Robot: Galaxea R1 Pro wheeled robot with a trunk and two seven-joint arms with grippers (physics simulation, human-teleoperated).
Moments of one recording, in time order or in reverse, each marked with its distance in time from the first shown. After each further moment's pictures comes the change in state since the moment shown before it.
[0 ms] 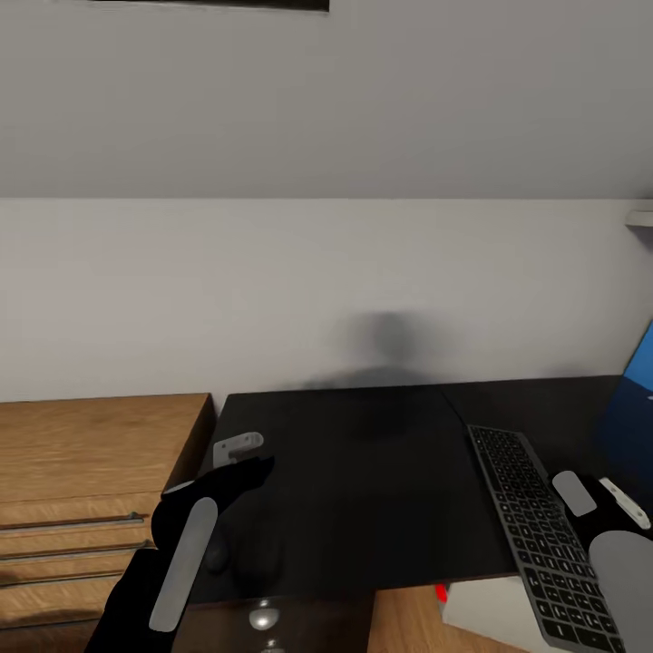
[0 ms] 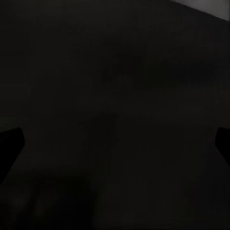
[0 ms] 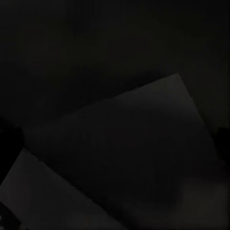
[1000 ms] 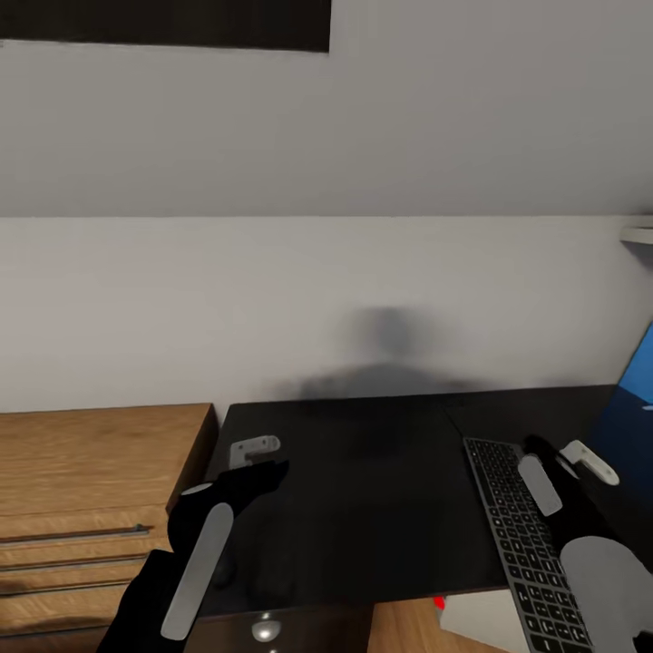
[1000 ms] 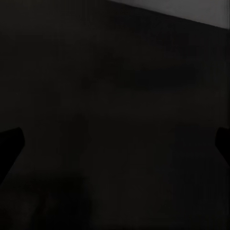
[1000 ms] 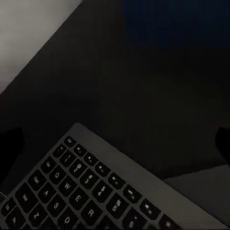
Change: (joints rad) left arm 0.000 0.000 -0.091 0.003 -0.006 -0.004 0.015; right arm 0.073 0.089 0.176 -0.289 0.008 -0.151 -0.038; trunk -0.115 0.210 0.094
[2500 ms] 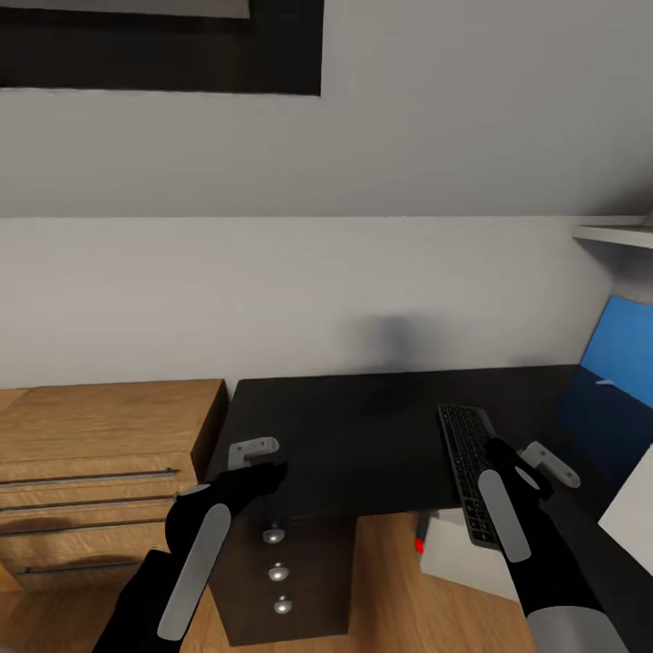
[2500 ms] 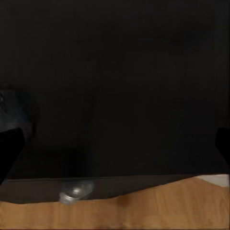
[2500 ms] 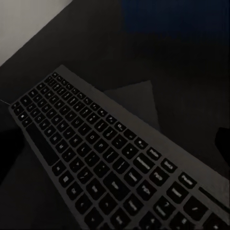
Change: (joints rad) left arm 0.000 0.019 -0.003 0.005 0.007 0.001 -0.012; right arm 0.228 0.184 0.092 -0.525 0.062 0.202 -0.217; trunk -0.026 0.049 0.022
